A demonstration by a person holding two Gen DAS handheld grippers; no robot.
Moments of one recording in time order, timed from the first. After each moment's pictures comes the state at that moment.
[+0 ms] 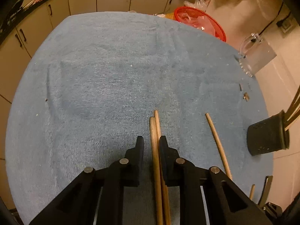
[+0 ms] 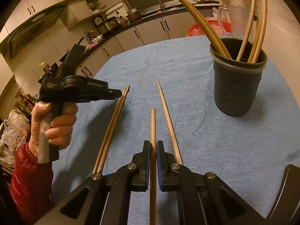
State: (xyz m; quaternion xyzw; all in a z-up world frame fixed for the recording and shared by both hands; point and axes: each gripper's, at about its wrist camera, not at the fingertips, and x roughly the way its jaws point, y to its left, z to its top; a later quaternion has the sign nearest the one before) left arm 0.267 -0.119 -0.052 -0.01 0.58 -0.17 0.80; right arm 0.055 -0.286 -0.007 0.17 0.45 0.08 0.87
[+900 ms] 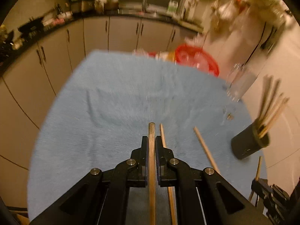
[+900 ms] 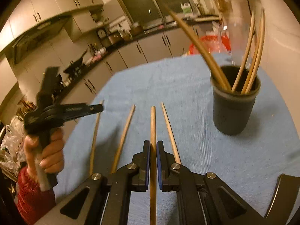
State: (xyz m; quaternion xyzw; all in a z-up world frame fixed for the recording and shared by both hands) left arm 0.168 -0.037 0.039 -0.04 0.44 -0.15 0.89; right arm 0.050 -0.284 0.034 0.17 0.37 0.07 0.91
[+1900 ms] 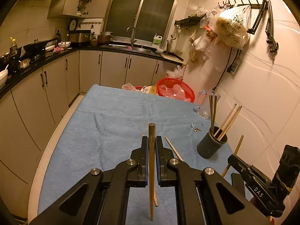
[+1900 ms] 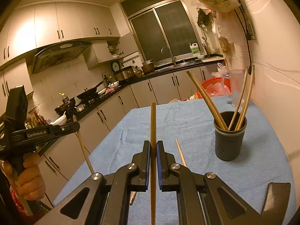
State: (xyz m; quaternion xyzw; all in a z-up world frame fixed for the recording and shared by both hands) left arm 0.077 -0.027 0.113 -0.07 0.33 -0.20 0.92; right arm -0.008 -0.262 0.087 0.16 0.24 0.07 0.95
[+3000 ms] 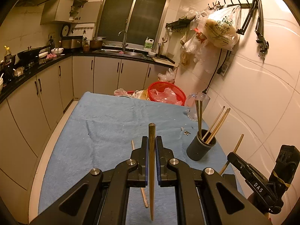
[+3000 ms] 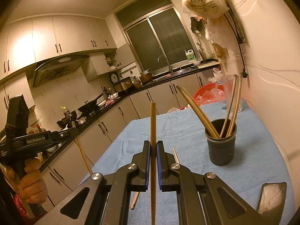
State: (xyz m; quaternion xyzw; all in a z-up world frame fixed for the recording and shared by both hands) left arm 0.068 -0.040 0.134 -0.06 0.32 -0.23 0.92; right arm -0.030 -0.286 0.103 0.19 0.21 0.06 0.96
